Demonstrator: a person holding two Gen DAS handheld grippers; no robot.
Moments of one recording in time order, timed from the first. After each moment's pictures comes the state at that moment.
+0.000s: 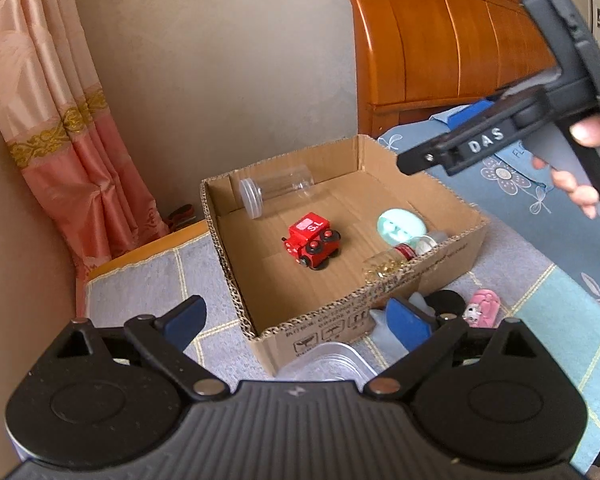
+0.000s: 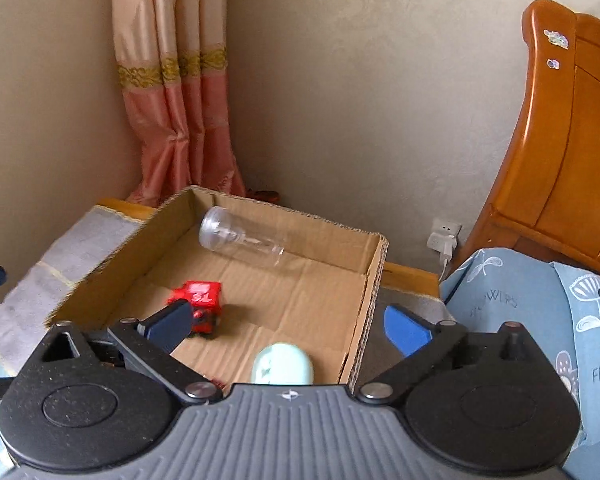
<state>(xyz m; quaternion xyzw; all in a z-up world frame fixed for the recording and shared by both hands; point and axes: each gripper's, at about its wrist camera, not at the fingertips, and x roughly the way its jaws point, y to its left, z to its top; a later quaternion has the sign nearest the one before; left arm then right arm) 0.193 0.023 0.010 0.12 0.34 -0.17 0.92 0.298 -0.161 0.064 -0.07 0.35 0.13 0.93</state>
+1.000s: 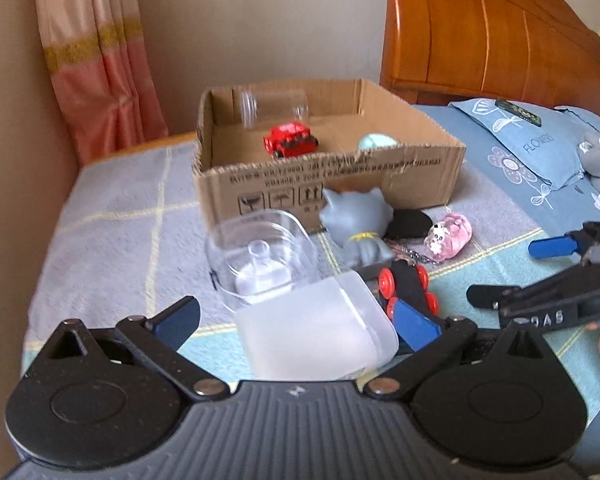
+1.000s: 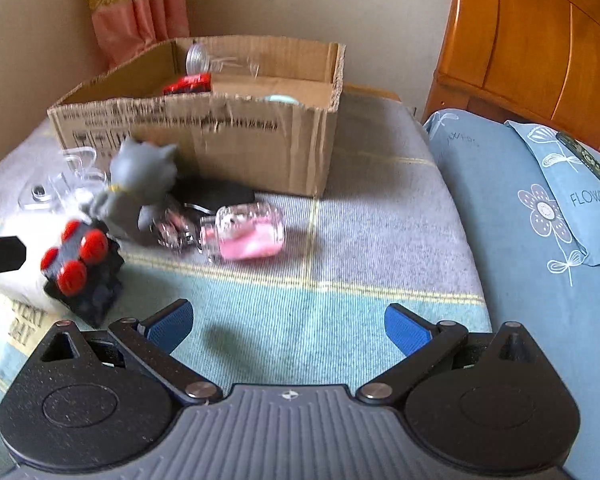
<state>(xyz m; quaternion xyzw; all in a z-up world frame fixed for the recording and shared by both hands) 0.126 0.008 -0.061 0.04 0.38 -0.12 0.92 0.147 -0.168 -0.055 -0.04 0.42 0.04 0.90</state>
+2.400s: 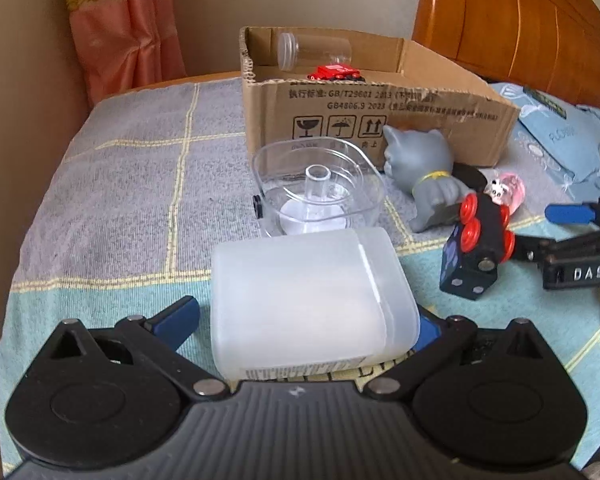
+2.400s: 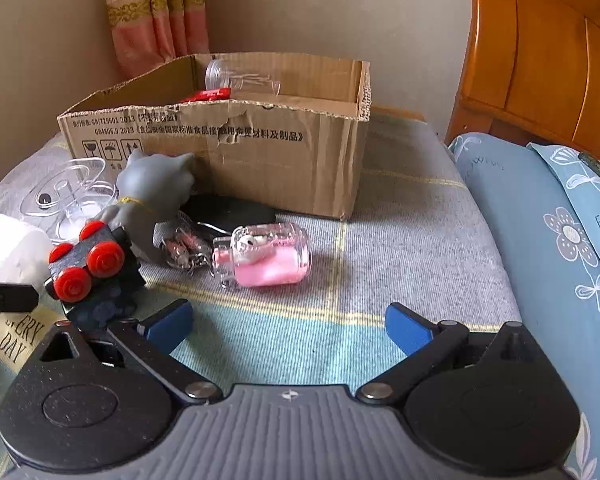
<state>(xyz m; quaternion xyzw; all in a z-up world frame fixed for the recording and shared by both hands) 0.130 0.042 -0.102 0.02 0.42 -0.09 0.90 0.161 -0.167 -0.072 -0.03 0.38 0.07 0.92</state>
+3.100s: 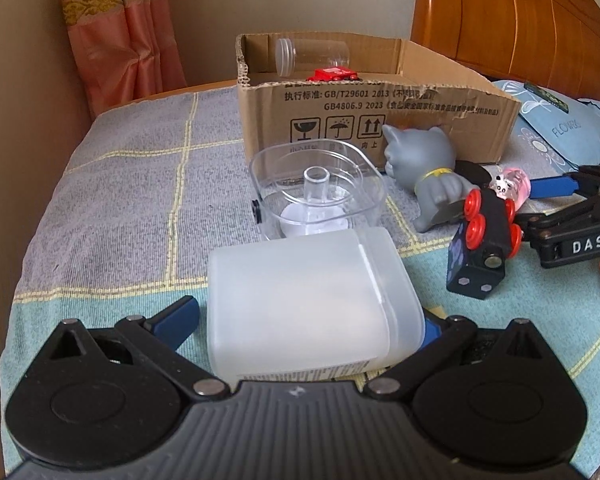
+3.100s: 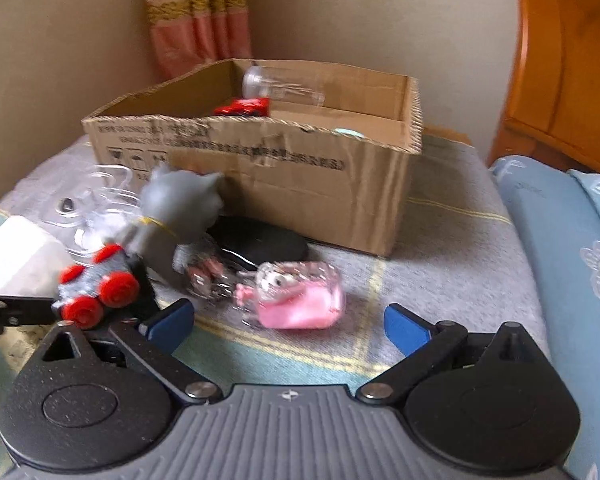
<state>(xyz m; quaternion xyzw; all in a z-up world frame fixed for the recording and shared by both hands) 0.131 0.038 -0.104 0.03 0.41 -0.09 0.91 0.184 -0.165 -0.069 -0.04 0.37 0.15 0.92</state>
